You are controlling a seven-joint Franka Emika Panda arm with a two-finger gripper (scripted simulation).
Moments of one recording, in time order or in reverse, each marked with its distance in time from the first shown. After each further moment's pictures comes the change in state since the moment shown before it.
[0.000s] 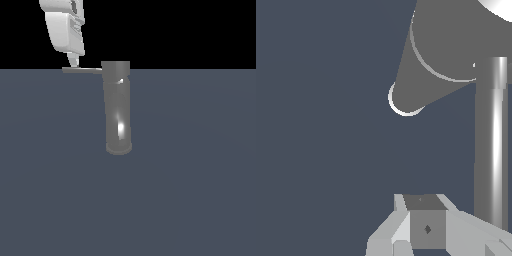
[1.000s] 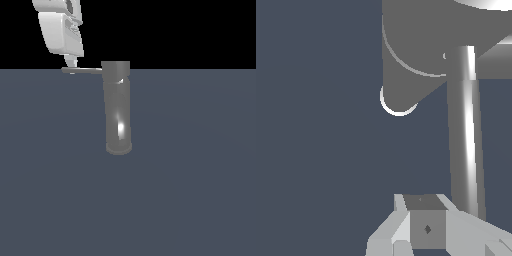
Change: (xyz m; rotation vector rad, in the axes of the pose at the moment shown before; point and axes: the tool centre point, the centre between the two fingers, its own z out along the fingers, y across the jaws) arm -0.002 0.020 0.006 0.005 0.009 0.026
